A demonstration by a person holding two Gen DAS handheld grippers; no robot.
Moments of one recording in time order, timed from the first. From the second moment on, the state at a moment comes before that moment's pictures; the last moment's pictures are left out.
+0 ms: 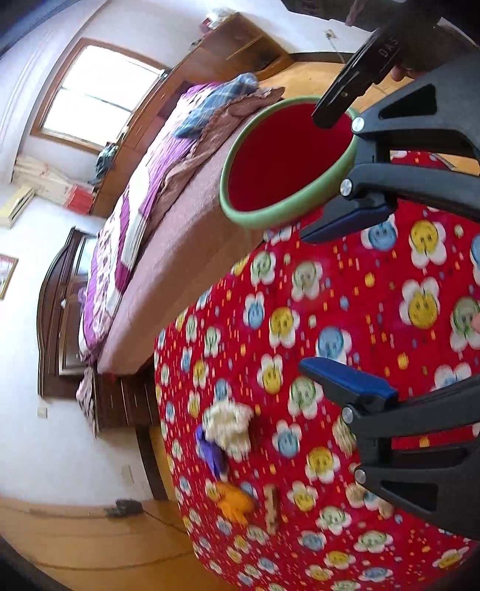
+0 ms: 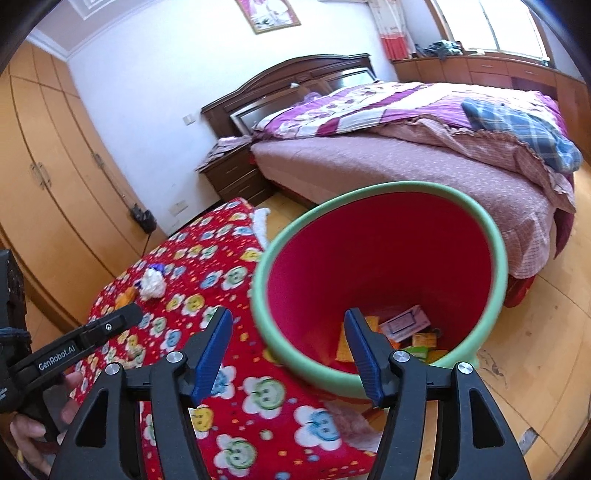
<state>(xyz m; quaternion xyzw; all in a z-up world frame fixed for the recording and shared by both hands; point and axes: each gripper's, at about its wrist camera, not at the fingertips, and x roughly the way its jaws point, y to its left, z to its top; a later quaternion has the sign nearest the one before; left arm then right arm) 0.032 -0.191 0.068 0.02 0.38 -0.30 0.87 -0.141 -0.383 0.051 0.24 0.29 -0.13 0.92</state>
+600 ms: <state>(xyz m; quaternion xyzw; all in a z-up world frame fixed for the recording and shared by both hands) 0.087 -0.080 0.059 -0.02 0.39 -0.17 0.90 -0.107 -0.327 0.052 0.22 0.31 -0.08 0.92</state>
